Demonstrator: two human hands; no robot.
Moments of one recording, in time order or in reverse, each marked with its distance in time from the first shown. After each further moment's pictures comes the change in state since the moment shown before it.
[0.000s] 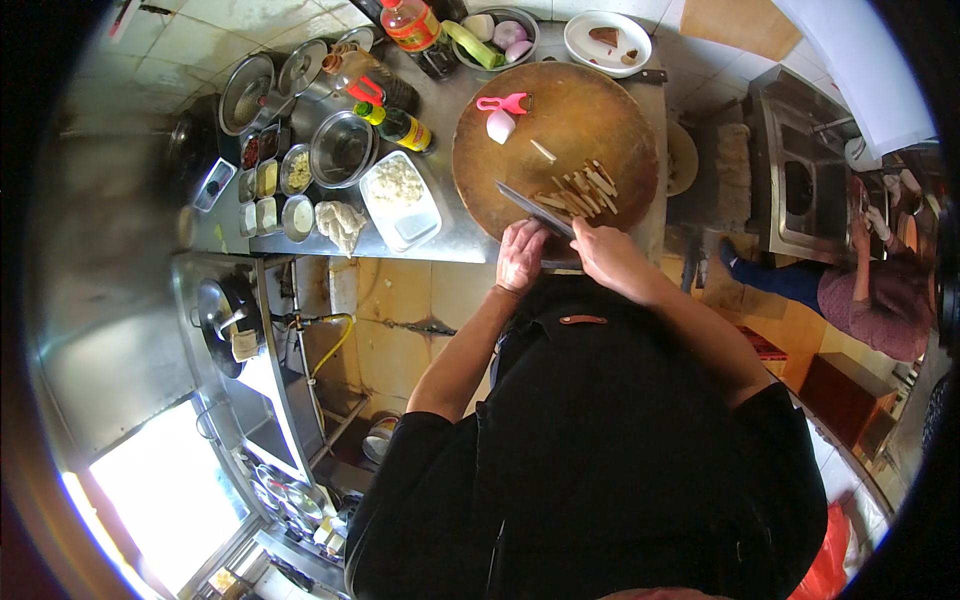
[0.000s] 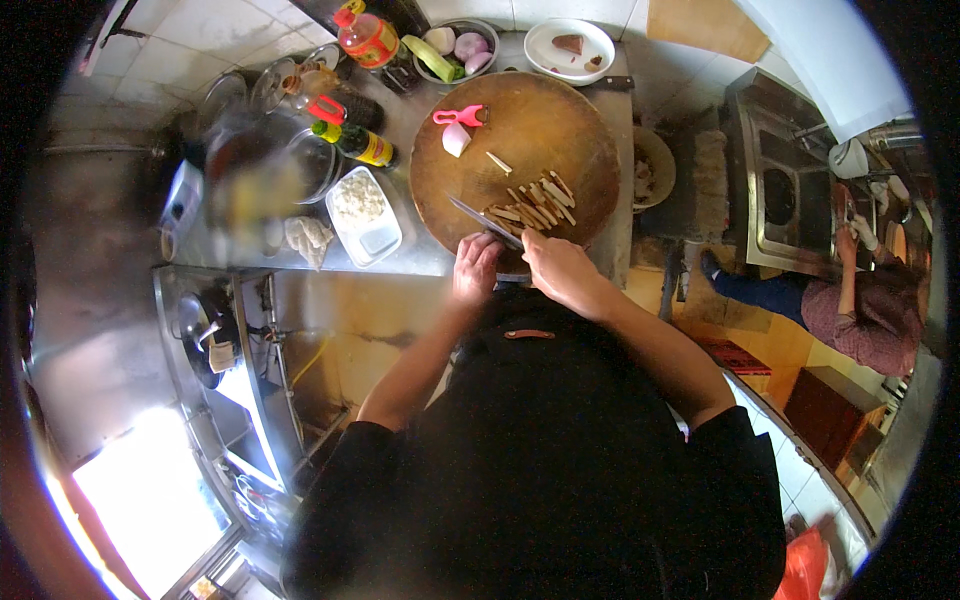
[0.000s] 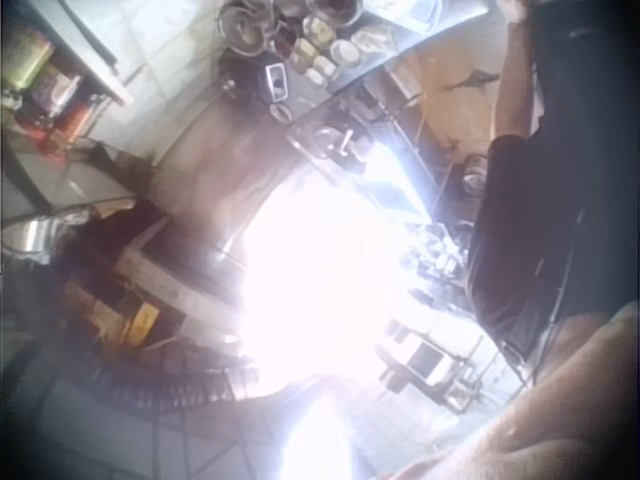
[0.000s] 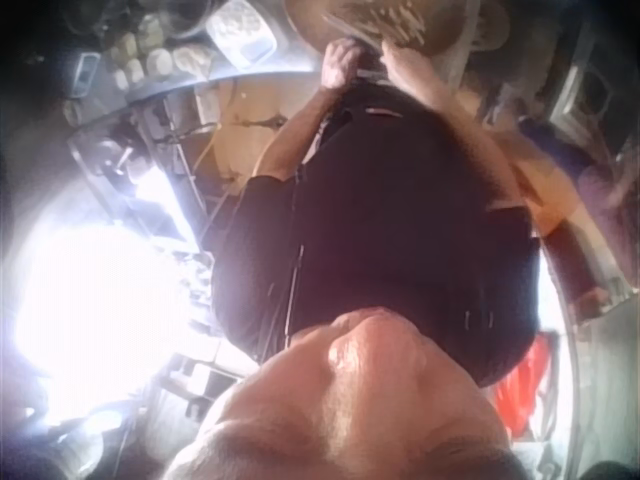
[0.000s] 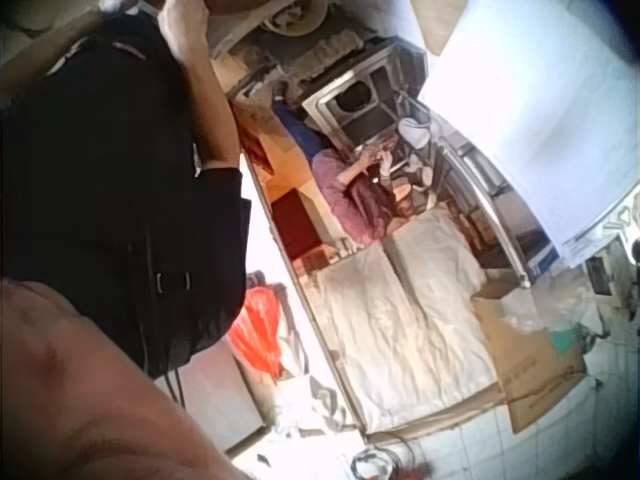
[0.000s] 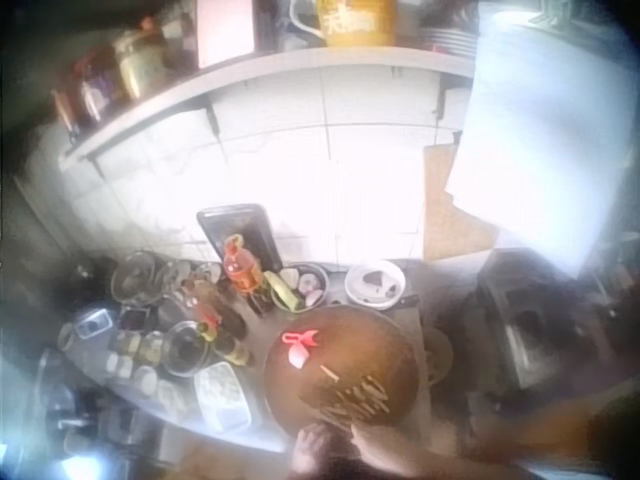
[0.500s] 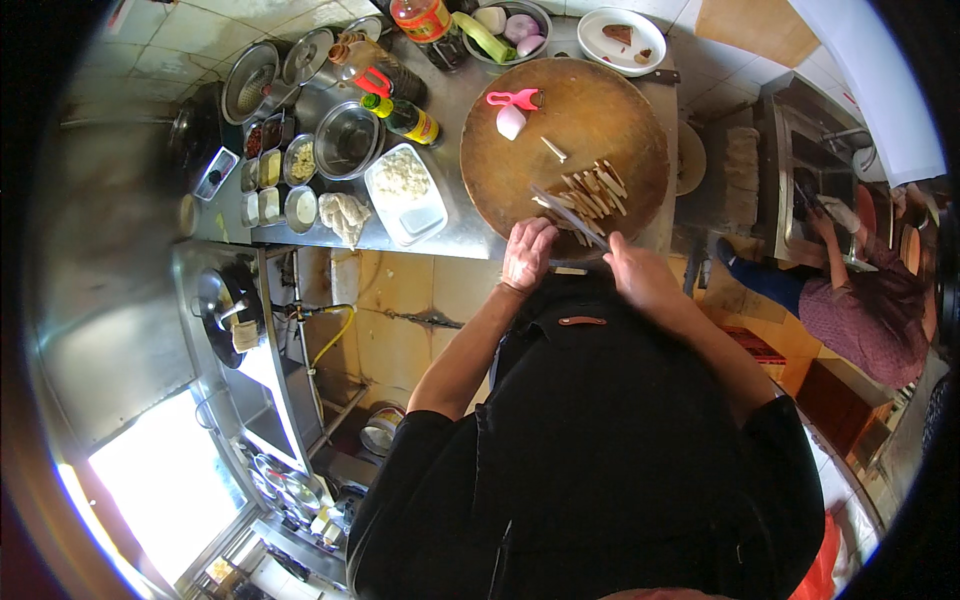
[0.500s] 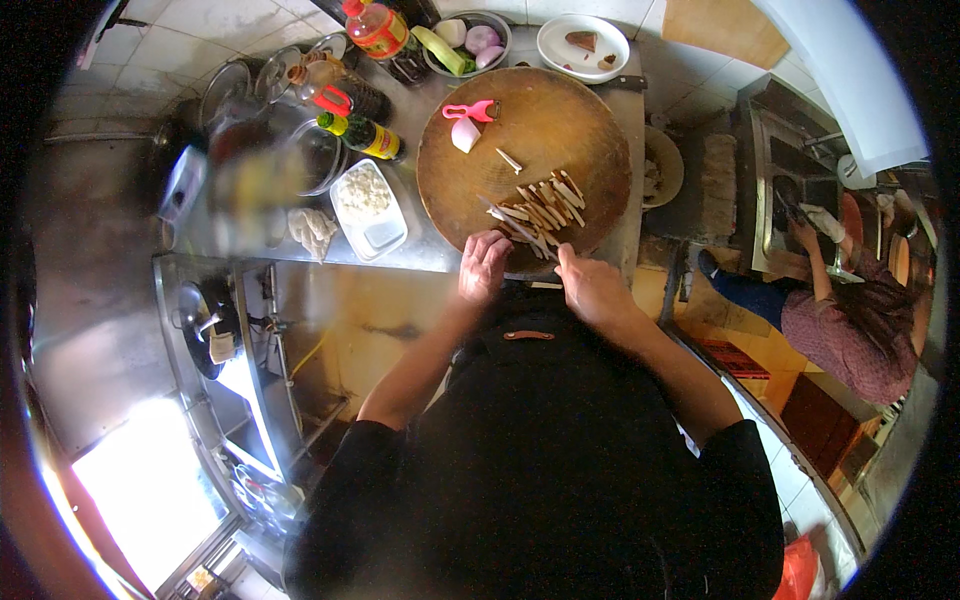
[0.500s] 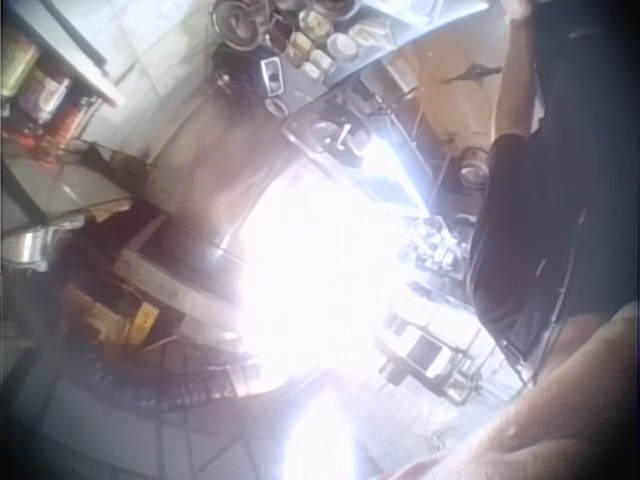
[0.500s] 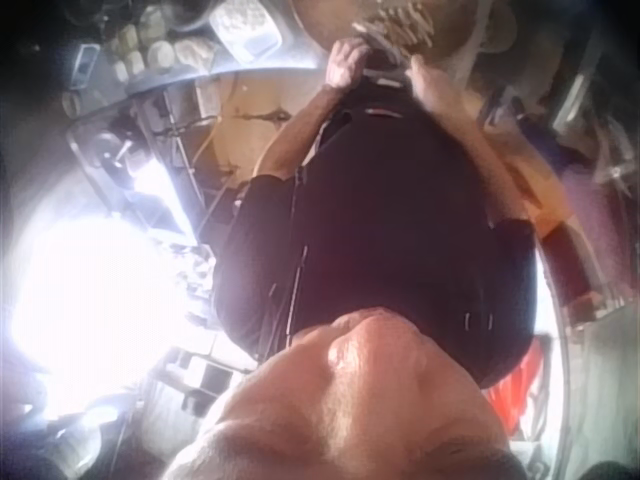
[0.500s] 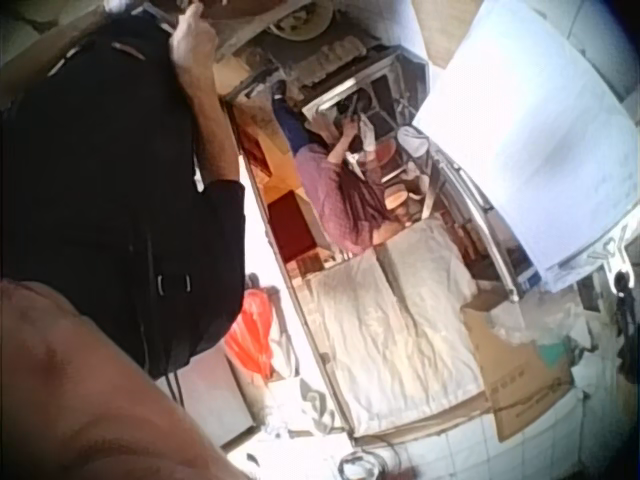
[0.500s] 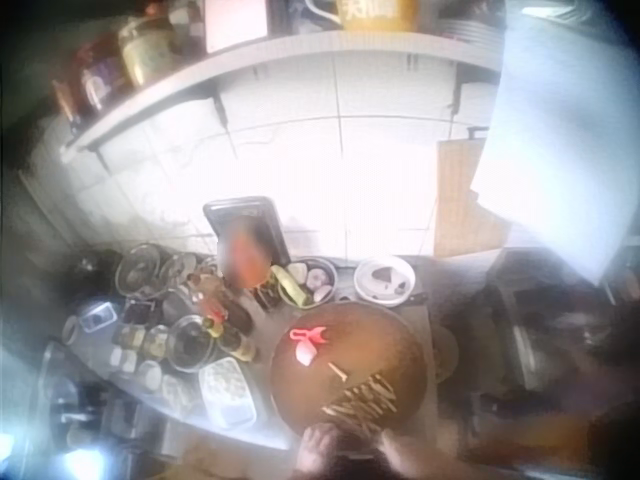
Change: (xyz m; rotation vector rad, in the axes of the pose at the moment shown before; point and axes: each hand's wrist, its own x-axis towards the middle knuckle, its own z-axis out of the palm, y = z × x) left_hand 0.008 0.005 -0.006 -0.035 -0.032 -0.012; right_hand -0.032 0.004 -0.019 -0.052 -0.038 0.091
